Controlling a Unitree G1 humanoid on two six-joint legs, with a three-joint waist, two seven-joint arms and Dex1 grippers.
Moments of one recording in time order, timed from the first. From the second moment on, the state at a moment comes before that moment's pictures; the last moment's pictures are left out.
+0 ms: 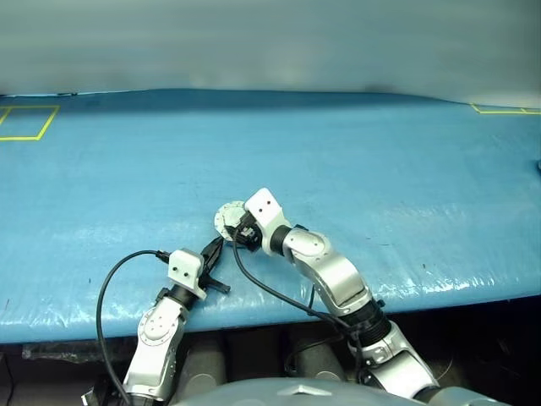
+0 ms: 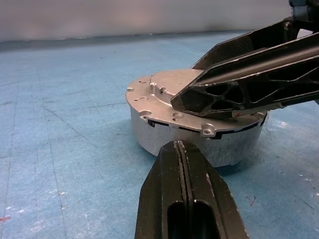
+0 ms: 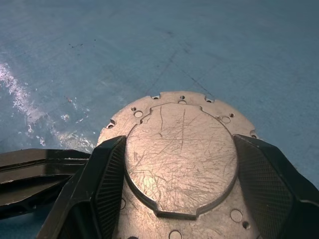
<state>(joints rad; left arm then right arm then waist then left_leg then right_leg) 0.23 0.16 -0.09 -0.01 -0.12 -0.25 -0.40 -0.36 -0.06 0.43 -0.12 0.04 0.67 0.39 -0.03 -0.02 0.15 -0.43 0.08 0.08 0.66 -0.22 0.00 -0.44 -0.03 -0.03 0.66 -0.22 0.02</state>
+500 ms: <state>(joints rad) 0.23 0.16 -0.09 -0.01 -0.13 -0.24 -0.40 -0.40 -0.10 0.43 -0.10 0.05 0.66 0.45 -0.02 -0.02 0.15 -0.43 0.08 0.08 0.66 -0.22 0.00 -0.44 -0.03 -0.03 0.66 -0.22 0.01</state>
